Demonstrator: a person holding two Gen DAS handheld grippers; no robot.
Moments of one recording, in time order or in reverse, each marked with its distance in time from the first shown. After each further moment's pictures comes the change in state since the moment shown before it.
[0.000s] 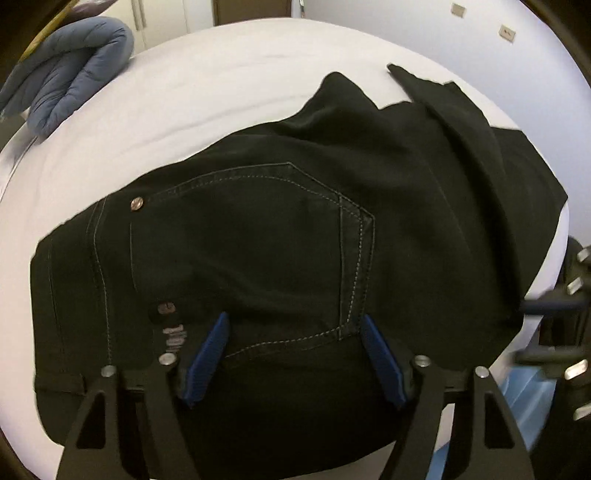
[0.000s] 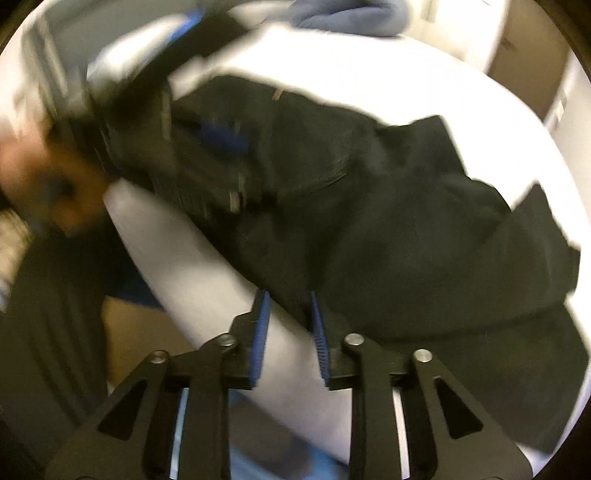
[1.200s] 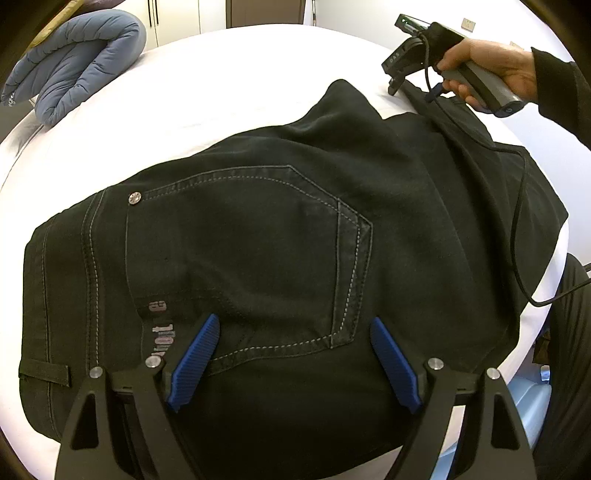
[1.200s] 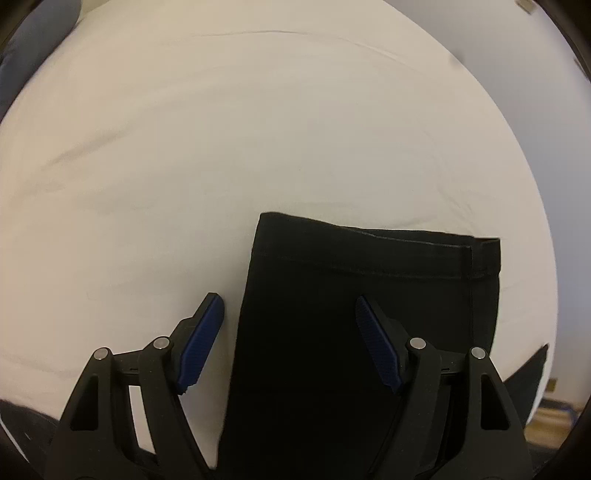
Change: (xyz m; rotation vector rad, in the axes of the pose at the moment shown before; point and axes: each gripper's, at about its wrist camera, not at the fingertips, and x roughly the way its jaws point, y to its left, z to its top) left arm -0.002 0.008 -0.004 -0.043 -0.030 -0.018; right arm 0.144 -0.326 0.191 0.763 0.294 -0.493
